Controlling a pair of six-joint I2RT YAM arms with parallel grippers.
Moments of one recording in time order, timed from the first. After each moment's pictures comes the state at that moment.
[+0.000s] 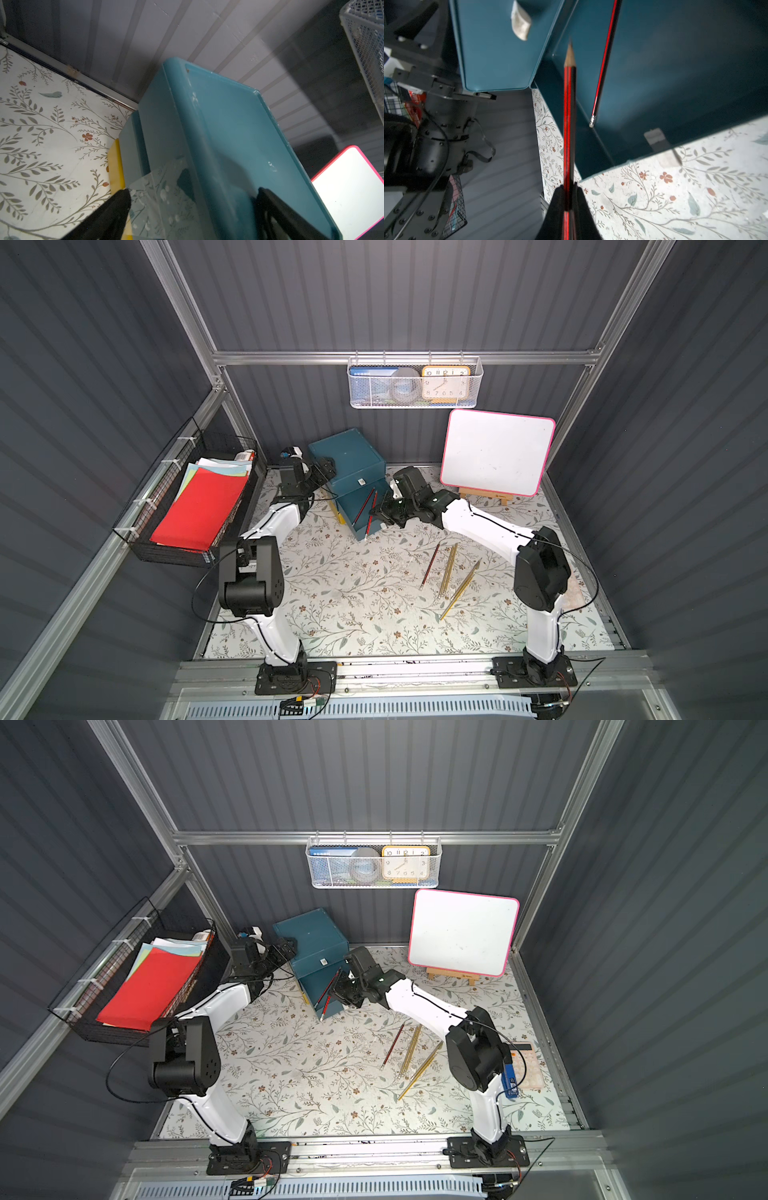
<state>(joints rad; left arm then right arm) 0.04 1.81 1.28 0.20 0.23 -0.60 0.72 1.99 1.70 -0.38 -0.33 1.15</state>
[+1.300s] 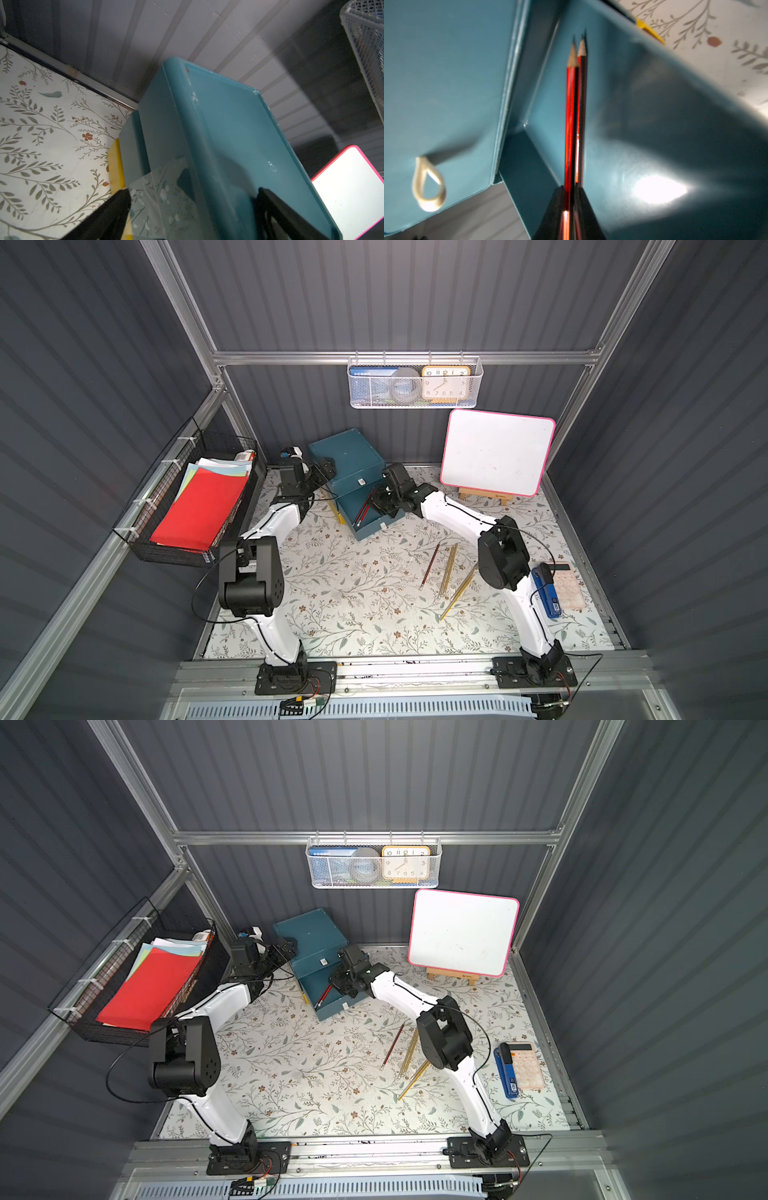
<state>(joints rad) 0.04 1.81 1.28 0.19 0.23 -0.60 0.68 2.30 2.02 -0.43 -0.20 1.19</state>
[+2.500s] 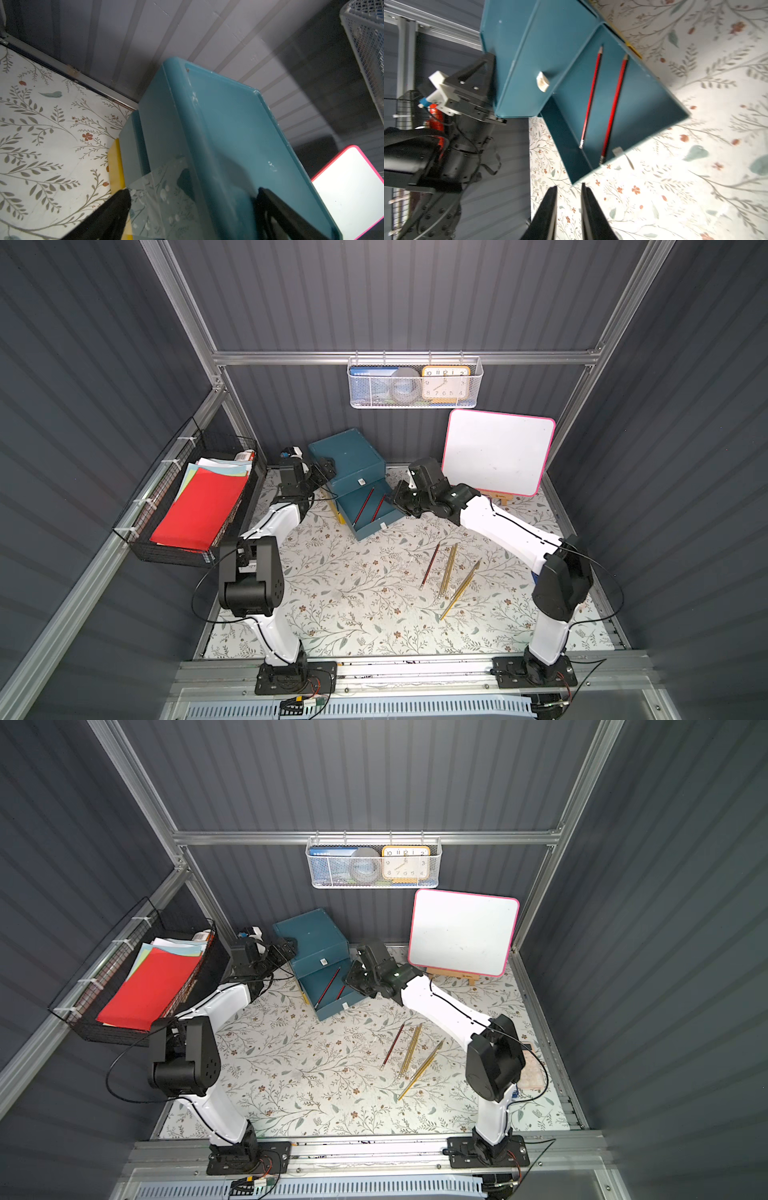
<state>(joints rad) 0.04 1.81 1.28 0.20 0.23 -0.60 0.68 1.81 1.60 -0.46 -0.15 1.02</state>
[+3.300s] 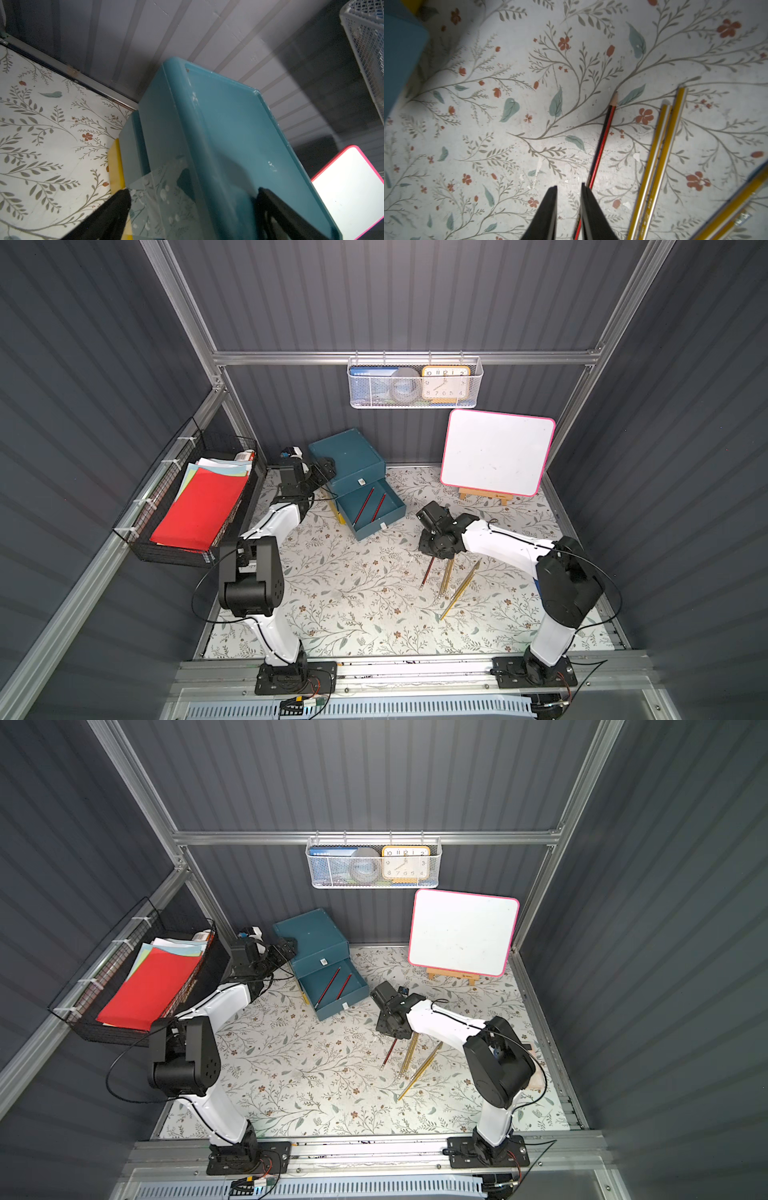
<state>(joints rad) 0.04 1.81 1.28 0.20 0.23 -0.60 0.67 1.81 1.25 -0.64 0.12 0.89</state>
